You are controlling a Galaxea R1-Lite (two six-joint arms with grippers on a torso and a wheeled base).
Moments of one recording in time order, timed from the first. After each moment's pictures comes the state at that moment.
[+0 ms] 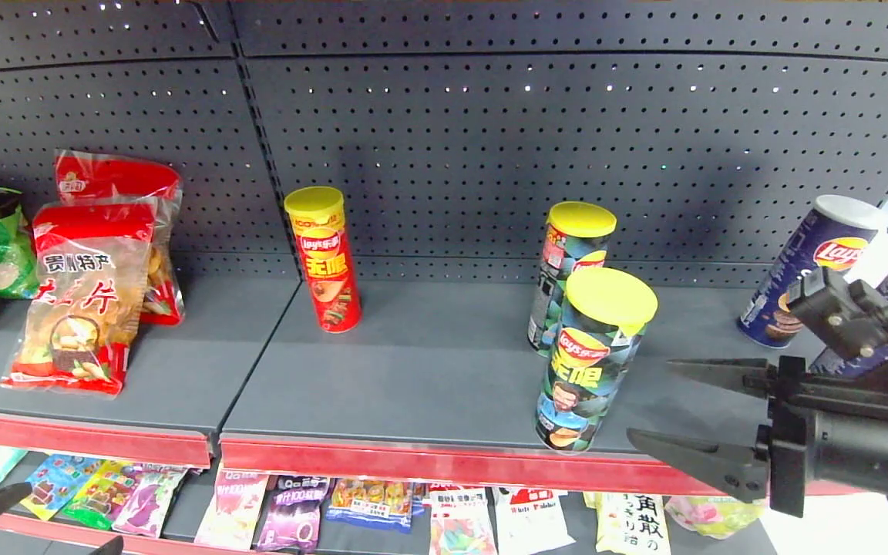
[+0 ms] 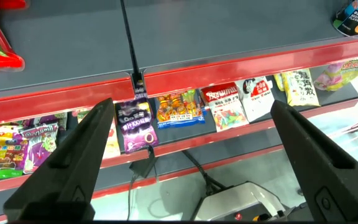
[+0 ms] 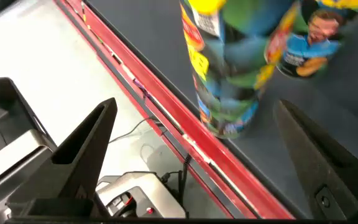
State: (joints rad) left arm -0.22 0.63 -0.33 0.07 -0.11 -0.02; right arm 0.49 1.26 -0.53 -0.33 0.34 -0.06
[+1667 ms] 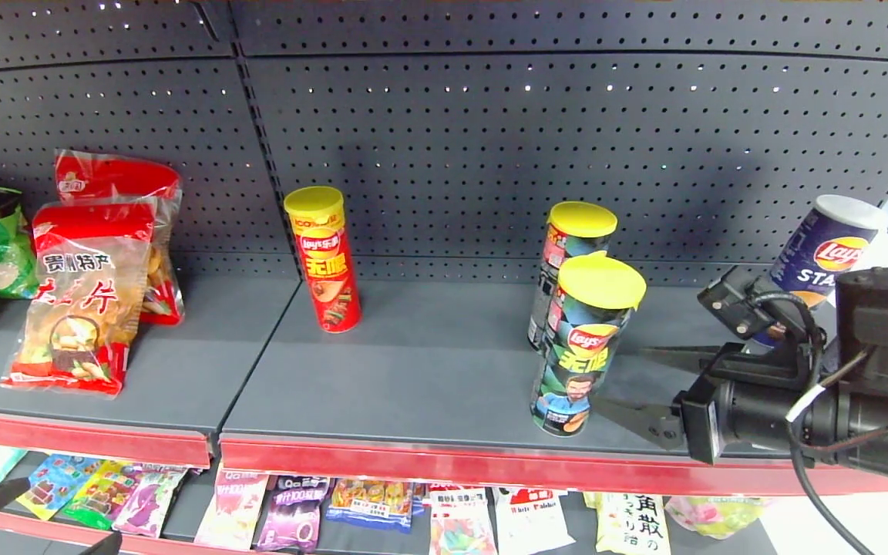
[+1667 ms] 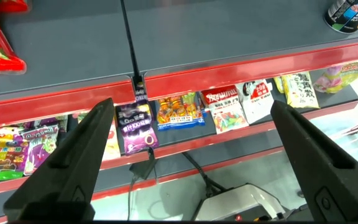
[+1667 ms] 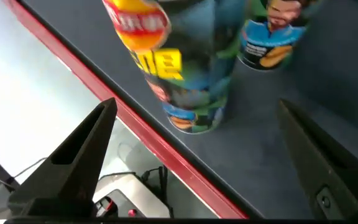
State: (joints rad) left arm -0.22 0.63 -0.34 0.07 -0.11 -0.02; right arm 0.45 1.45 -0.54 -0.46 0.23 -0.07
